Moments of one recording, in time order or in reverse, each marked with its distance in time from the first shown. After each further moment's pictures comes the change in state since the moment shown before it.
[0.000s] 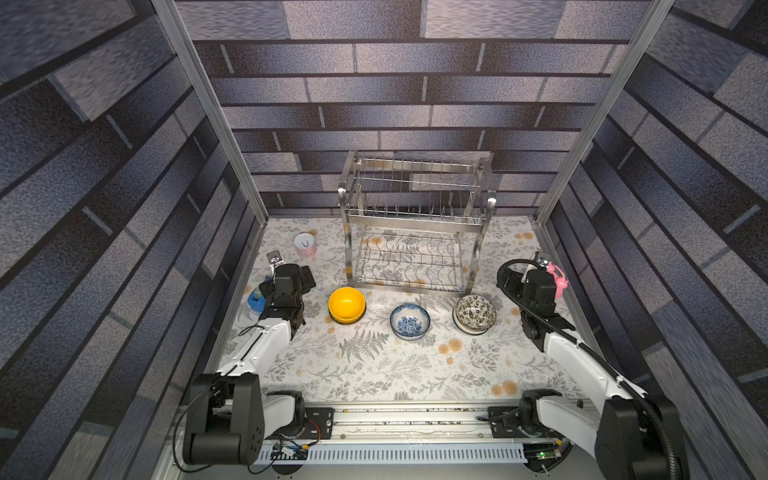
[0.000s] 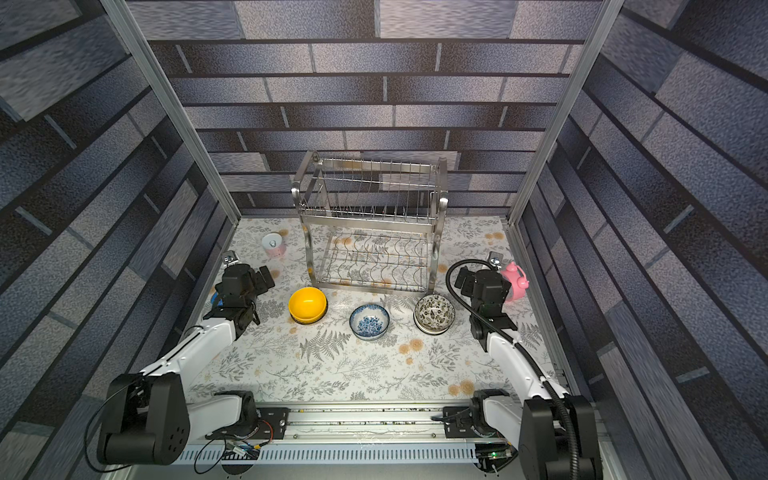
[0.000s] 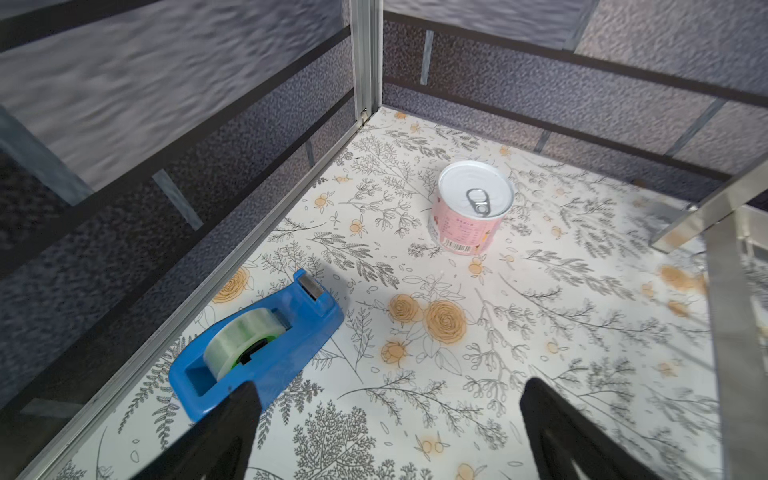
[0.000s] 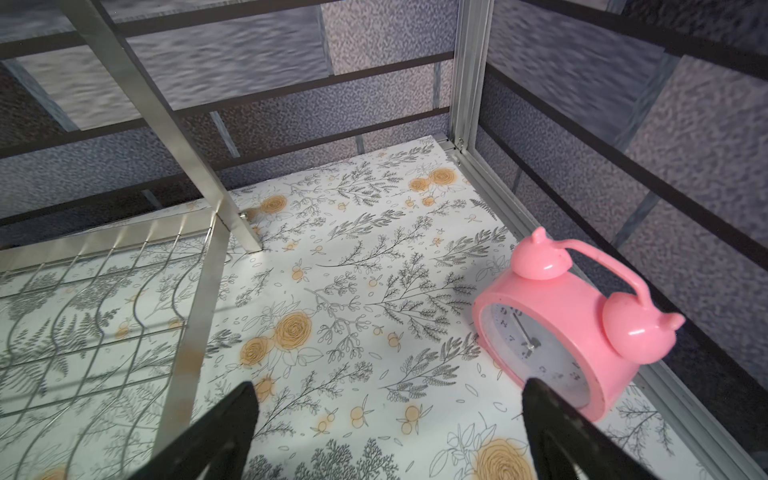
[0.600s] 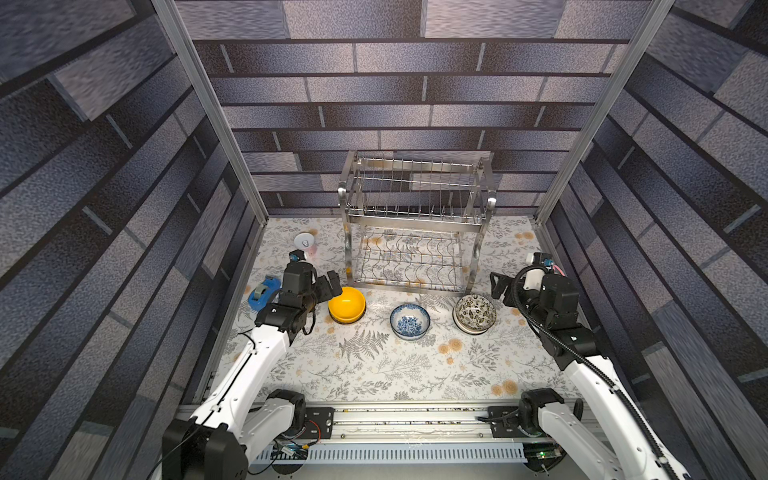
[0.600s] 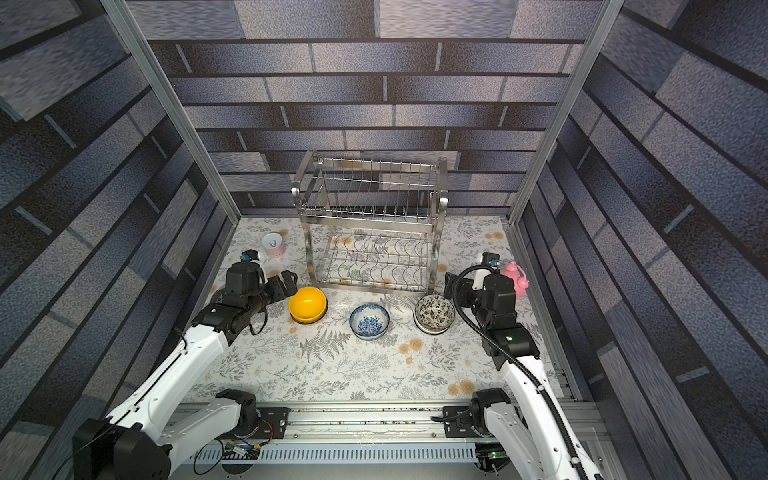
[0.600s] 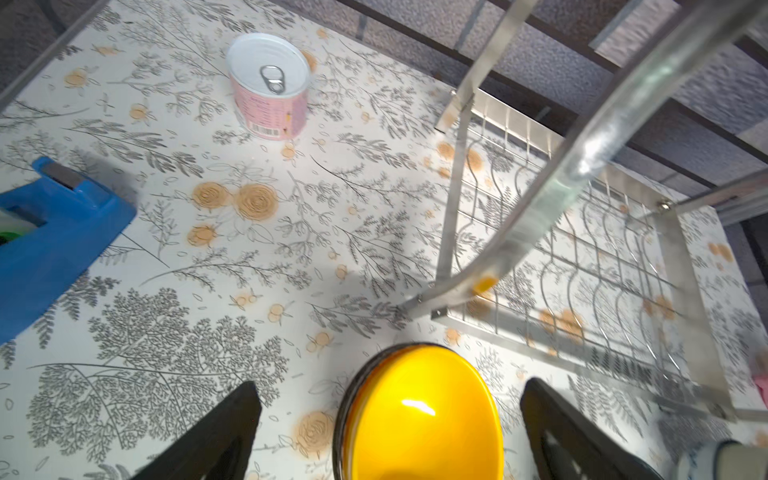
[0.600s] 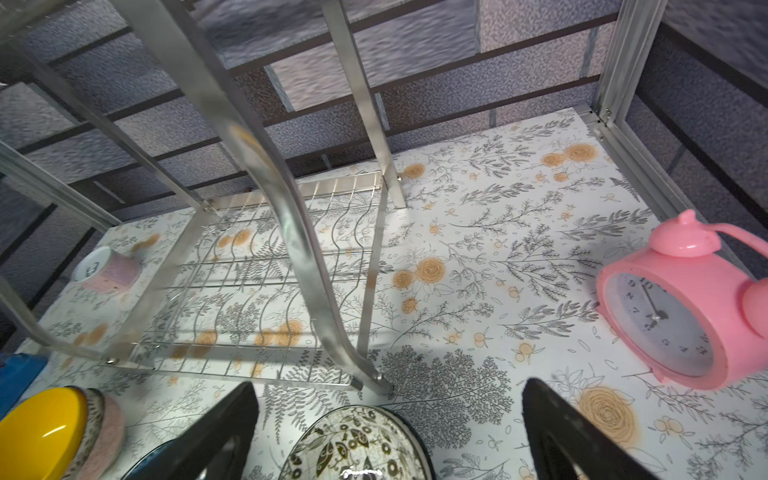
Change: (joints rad) left arm -0.189 -0.180 0.142 -0.474 0.334 -0.175; right arm 0.091 -0.311 0.148 -0.458 -0.311 0.063
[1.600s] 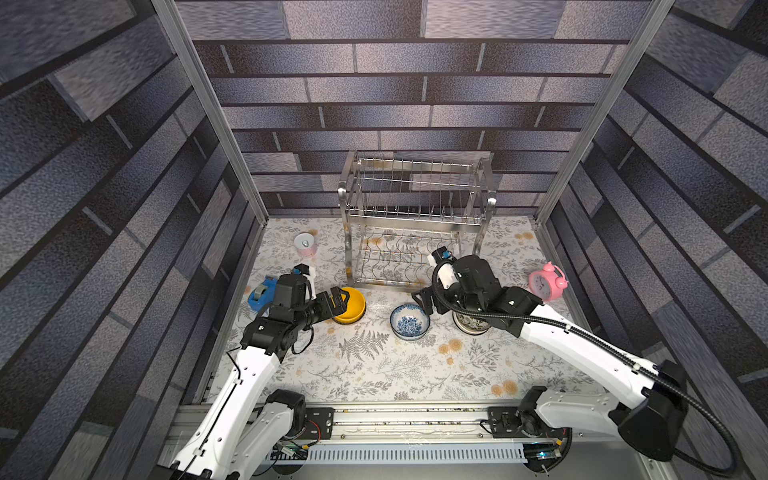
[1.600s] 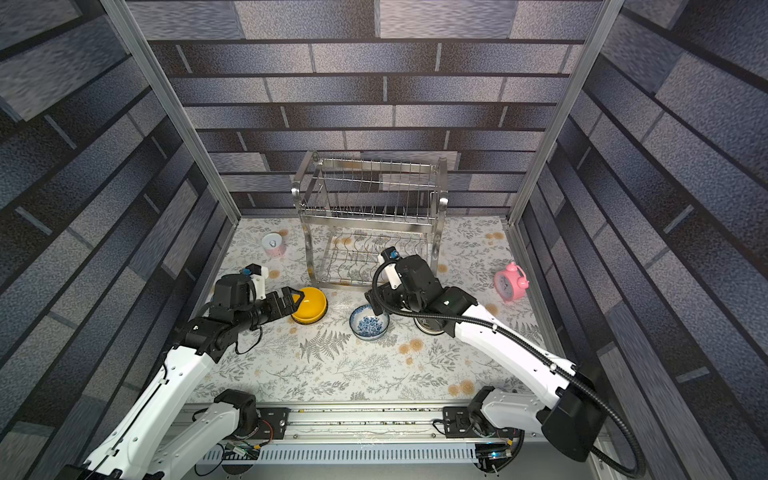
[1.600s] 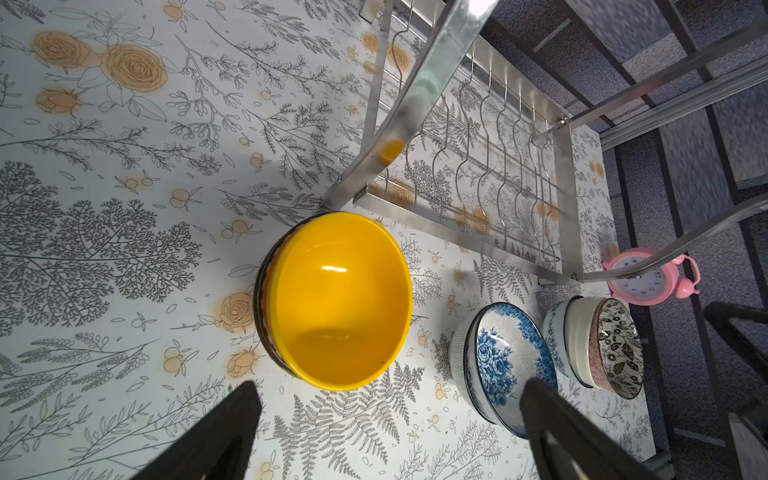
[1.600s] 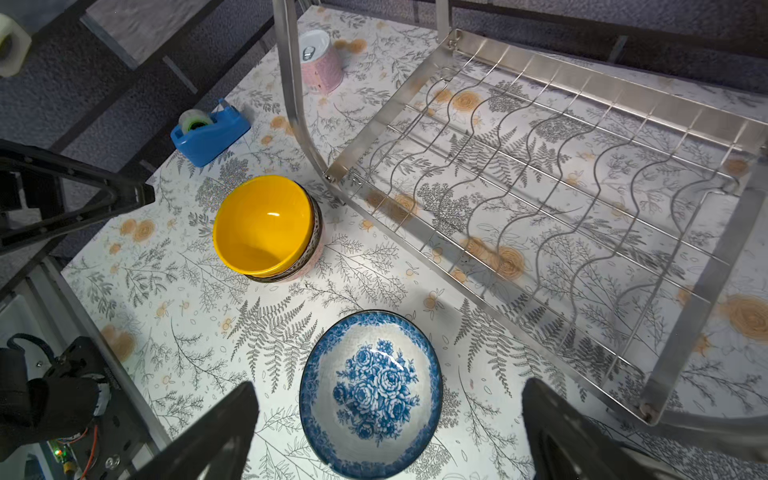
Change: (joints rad) left arm -0.006 -0.142 -0.001 -0.230 0.256 -0.083; right arm 0.632 0.512 0.402 -0.131 0.023 -0.082
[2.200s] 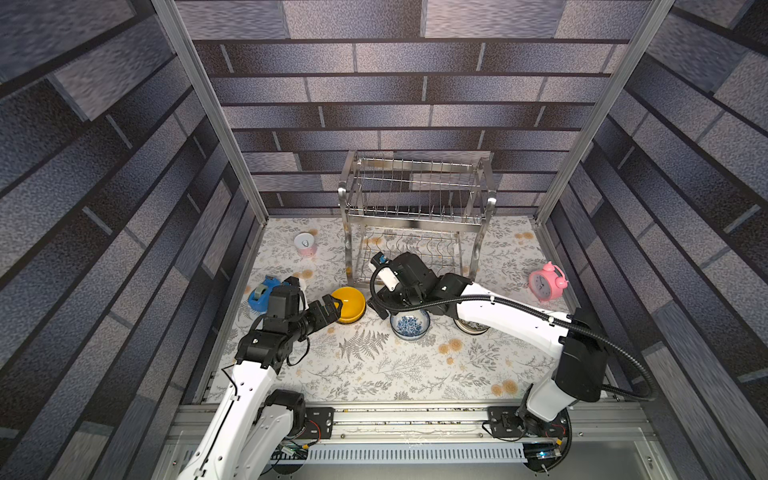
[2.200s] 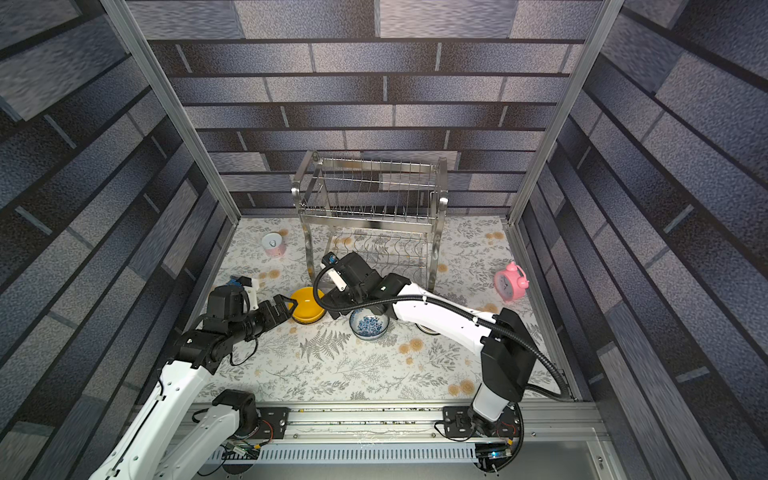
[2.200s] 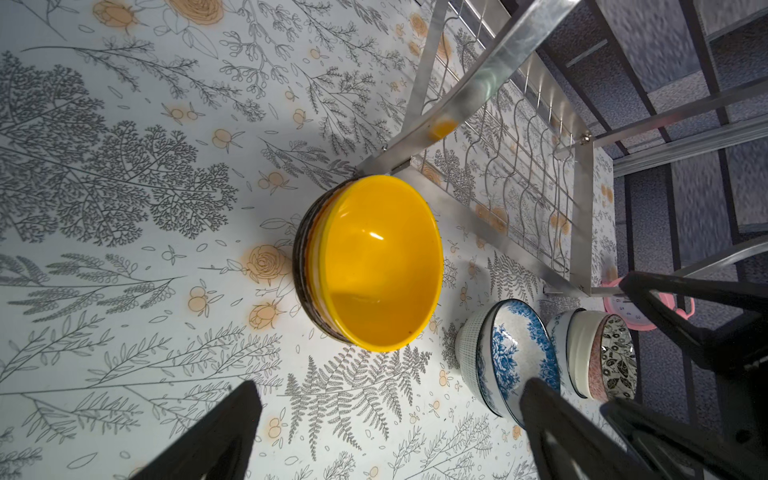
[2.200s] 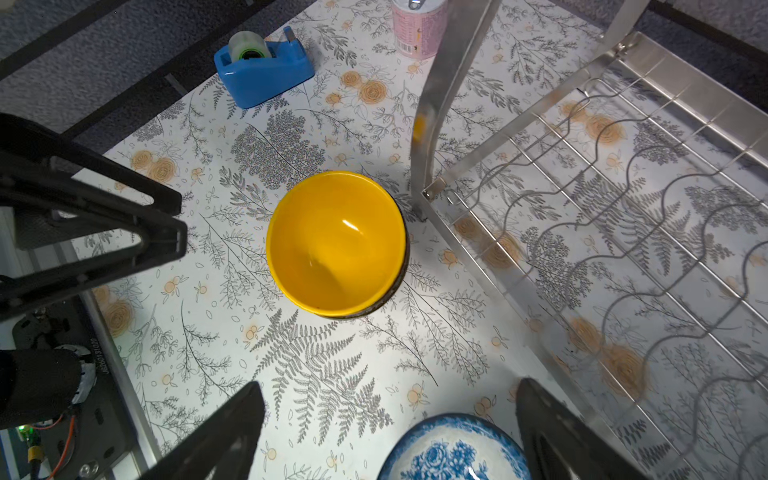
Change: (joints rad) left arm 0.071 -0.121 -0.081 -0.074 0.014 -0.101; right arm 0.182 0.435 0.327 0.011 0.009 -0.108
